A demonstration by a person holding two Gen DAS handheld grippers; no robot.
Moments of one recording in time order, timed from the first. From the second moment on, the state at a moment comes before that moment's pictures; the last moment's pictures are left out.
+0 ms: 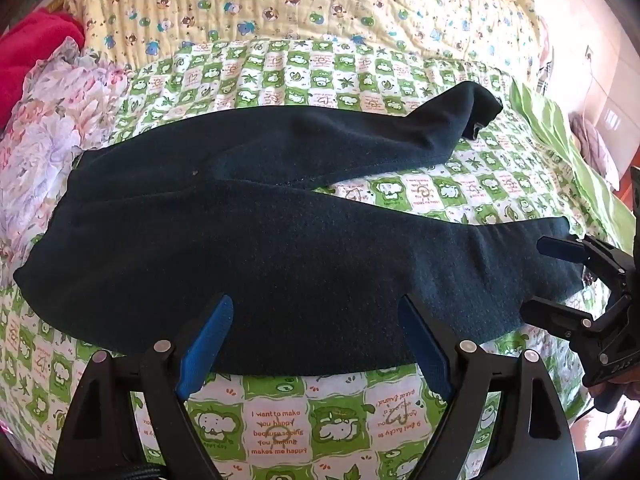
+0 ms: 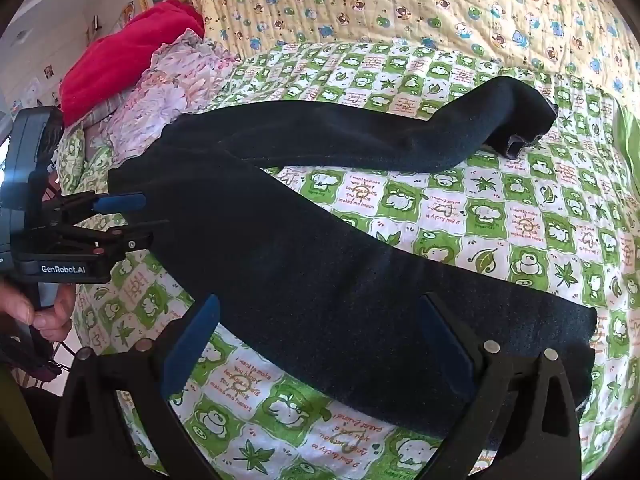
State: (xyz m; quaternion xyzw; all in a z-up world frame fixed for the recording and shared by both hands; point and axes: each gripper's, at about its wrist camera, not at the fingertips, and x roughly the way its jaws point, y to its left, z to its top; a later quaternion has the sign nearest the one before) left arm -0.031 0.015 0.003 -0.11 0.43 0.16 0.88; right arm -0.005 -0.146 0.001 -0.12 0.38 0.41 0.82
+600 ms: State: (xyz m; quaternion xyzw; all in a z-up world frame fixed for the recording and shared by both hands) left arm -0.033 0.016 0.001 -0.12 0.43 0.16 0.88; right arm -0.003 -0.146 0.004 -0.12 0.38 0.41 0.82
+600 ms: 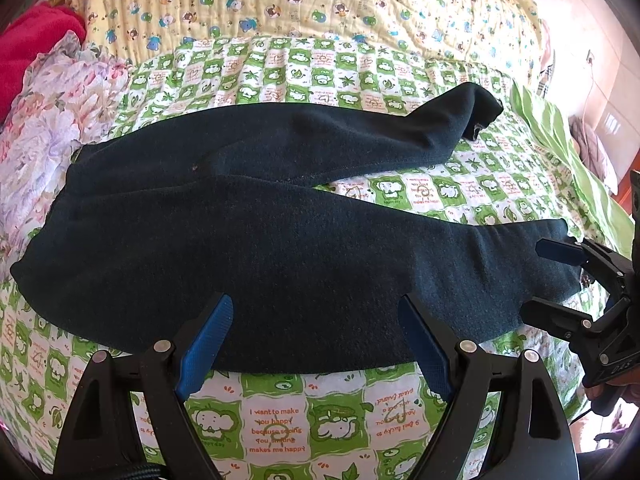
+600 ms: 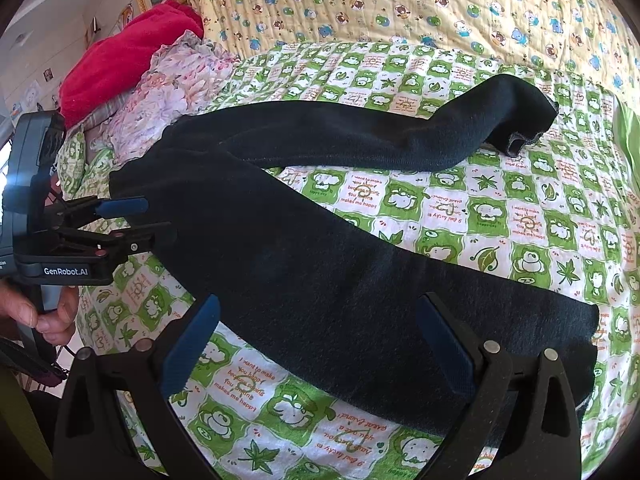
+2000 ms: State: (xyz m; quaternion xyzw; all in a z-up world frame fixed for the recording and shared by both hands) left arm -0.008 0.031 0.004 -0.16 0.46 0.10 0.87; right arm 0.014 -0.164 0.013 -0.04 0.39 0.39 0.83
